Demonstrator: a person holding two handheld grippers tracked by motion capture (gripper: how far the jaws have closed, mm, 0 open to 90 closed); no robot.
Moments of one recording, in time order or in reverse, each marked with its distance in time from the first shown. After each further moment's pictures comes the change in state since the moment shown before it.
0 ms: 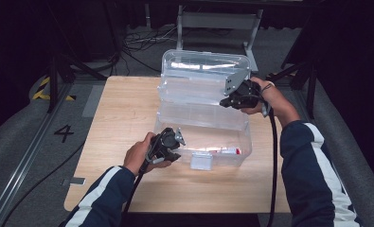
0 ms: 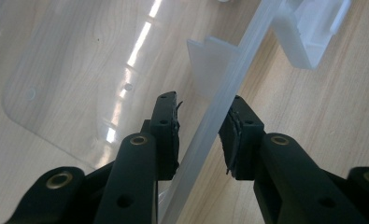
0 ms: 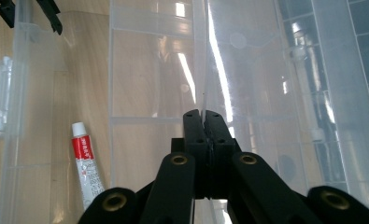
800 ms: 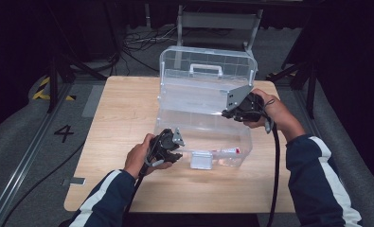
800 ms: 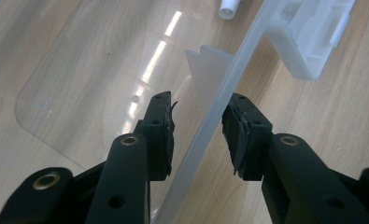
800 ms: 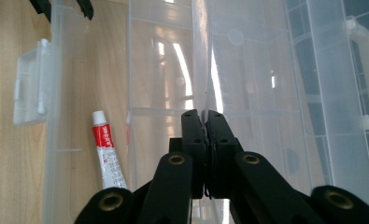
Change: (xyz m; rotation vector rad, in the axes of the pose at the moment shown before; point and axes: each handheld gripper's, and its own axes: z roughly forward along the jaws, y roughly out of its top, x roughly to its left) left arm -0.005 -0.005 0.001 -0.083 0.047 -0.010; right arm 0.038 -0.006 -0.006 0.012 -0.059 -0.042
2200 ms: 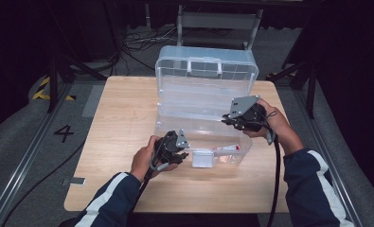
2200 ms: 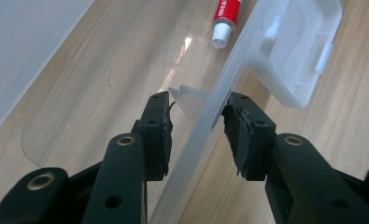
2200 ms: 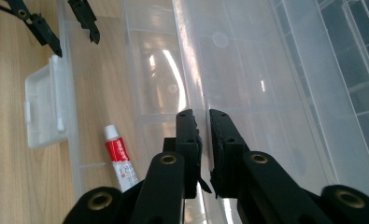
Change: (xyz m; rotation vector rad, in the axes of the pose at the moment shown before) left arm -0.013 0.005 0.007 -0.110 0.065 0.015; right arm 0.023 -0.016 0.004 -0.088 -0.053 0.092
